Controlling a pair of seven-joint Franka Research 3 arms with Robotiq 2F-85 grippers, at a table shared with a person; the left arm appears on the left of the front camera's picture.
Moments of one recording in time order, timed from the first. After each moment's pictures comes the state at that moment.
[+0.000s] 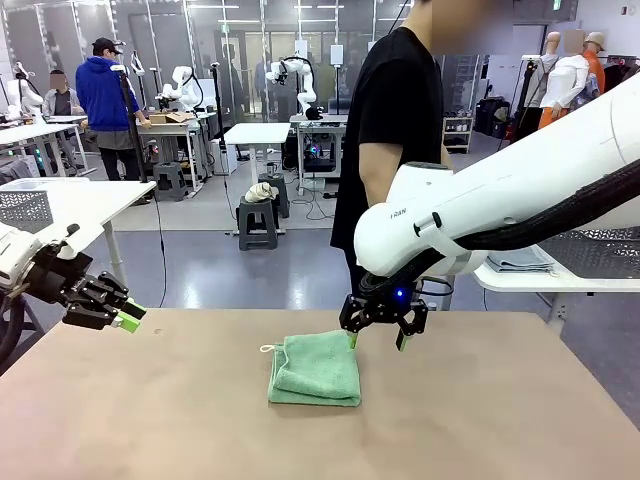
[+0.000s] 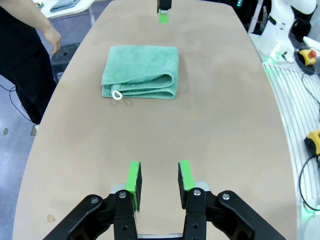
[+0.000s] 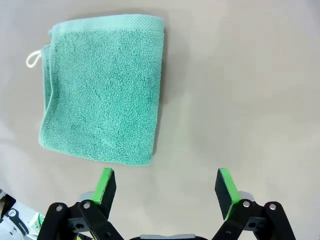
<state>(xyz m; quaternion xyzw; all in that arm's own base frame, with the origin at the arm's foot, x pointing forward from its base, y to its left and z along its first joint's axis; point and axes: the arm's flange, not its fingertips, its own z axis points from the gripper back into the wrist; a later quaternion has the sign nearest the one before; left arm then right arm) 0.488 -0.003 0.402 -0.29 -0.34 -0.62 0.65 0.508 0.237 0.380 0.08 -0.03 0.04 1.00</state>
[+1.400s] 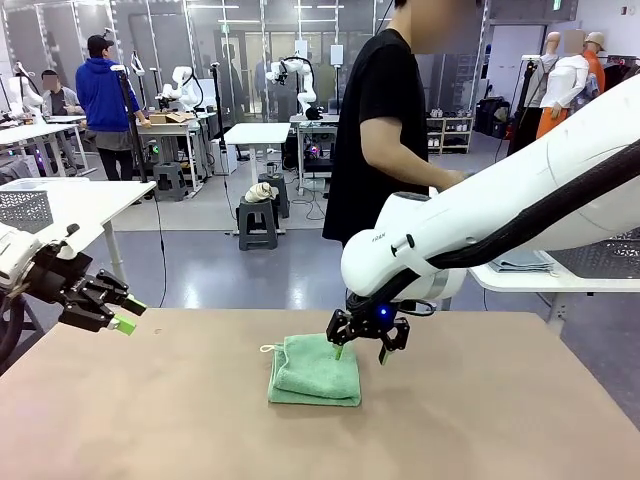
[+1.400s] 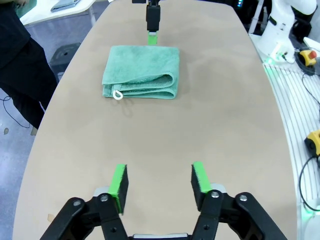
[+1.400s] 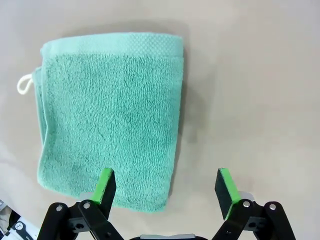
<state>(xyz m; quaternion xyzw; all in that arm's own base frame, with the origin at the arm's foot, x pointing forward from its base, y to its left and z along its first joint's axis) 0.488 -0.002 0.402 -0.29 -0.34 -0.61 0.65 0.536 0.256 0.326 0.11 -0.03 0.03 0.99</state>
